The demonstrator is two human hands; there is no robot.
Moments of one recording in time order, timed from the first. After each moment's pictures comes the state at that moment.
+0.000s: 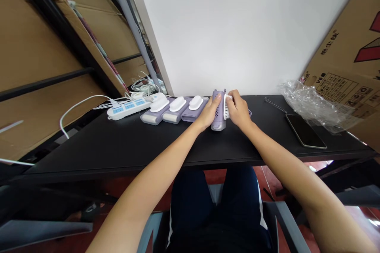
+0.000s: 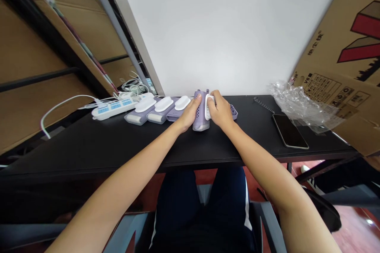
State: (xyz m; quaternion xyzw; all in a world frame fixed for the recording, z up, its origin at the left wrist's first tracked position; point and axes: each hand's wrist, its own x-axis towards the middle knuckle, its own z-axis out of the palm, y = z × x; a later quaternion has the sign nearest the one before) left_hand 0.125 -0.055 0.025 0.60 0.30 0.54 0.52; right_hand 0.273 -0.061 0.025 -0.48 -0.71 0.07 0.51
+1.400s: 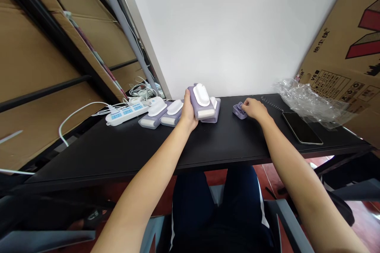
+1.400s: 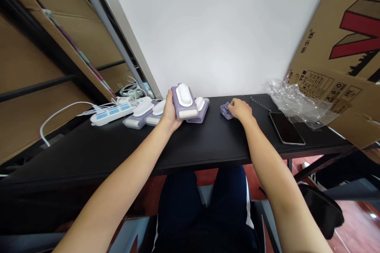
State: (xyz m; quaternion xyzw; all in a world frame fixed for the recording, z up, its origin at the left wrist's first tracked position) left_hand 0.099 -0.033 0.035 0.29 0.29 0.65 0.63; right_hand 0.356 -0.035 0.031 -0.76 -0.61 0.08 0.19
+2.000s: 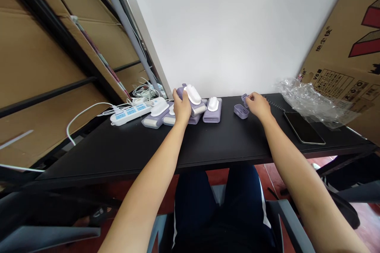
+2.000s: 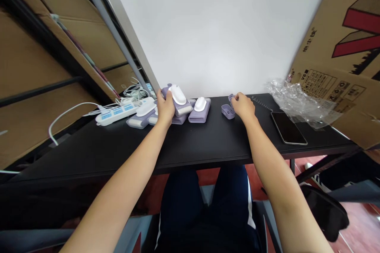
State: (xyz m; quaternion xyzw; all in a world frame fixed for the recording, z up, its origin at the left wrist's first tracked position) left_hand 0.050 0.008 0.012 0.48 0.54 0.66 0.20; right_hand 0.358 -0.037 0.034 -0.75 -0.57 0.06 0.32
